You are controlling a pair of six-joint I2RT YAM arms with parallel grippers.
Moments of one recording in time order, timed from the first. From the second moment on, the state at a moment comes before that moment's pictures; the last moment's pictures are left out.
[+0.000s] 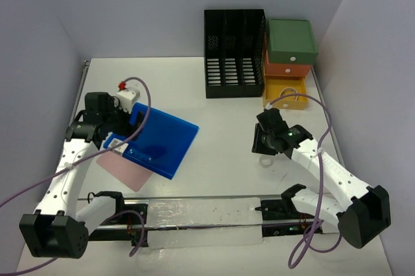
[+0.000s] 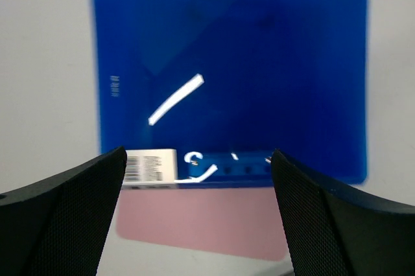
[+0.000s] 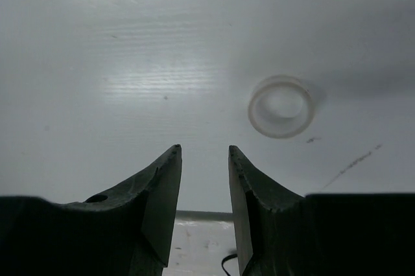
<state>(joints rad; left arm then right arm) -0.06 1.02 0.93 -0.70 0.23 0.34 0.48 1.02 0.78 -0.82 0.11 0.61</state>
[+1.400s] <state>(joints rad) -0.13 0.70 0.61 -0.65 0.16 0.37 0.38 1.43 1.33 -0.62 0.30 0.39</state>
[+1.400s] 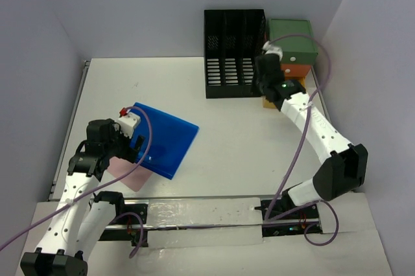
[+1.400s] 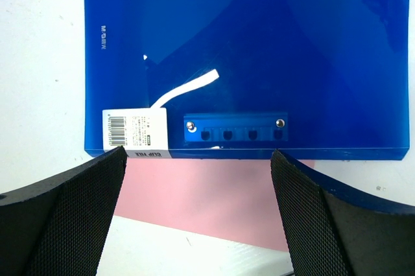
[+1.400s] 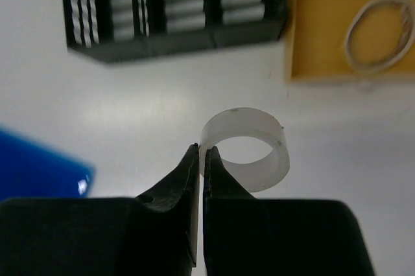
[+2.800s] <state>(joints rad) -0.13 0.70 0.58 -0.63 0.13 0.37 0.05 1.71 1.34 -0.36 0.15 0.38</state>
